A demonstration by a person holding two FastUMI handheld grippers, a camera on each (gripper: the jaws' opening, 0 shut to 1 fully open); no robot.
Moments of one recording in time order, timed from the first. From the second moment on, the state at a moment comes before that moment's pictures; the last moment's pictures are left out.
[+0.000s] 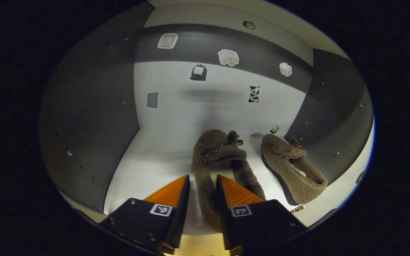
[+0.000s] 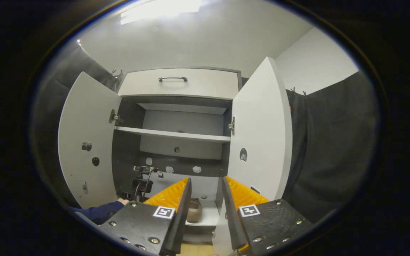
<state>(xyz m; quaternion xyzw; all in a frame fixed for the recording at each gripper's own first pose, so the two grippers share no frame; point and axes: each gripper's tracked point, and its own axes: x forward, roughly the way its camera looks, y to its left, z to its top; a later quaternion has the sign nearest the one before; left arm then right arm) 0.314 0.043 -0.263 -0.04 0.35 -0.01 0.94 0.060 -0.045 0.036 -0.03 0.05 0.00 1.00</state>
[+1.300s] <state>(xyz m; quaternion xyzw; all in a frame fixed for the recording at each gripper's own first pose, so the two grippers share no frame) 0.105 -0.017 0.047 -0.03 0.02 -0.02 1.00 0.013 -0.195 0.034 0.00 0.06 -0.02 1.00</state>
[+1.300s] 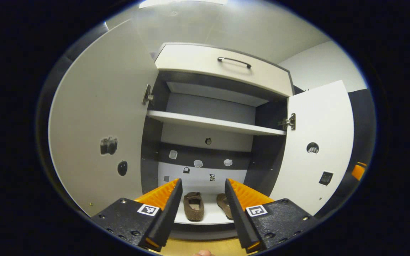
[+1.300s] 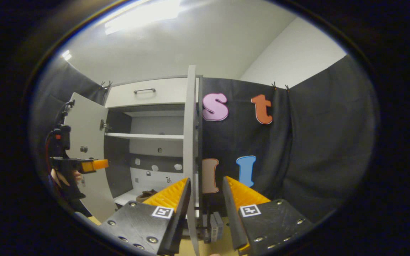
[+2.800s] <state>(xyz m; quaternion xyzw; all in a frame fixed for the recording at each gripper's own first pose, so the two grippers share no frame) 0.027 0.034 0.105 0.00 -0.01 0.06 1.00 0.043 -0.125 -0.027 0.02 0.11 0.10 0.99</state>
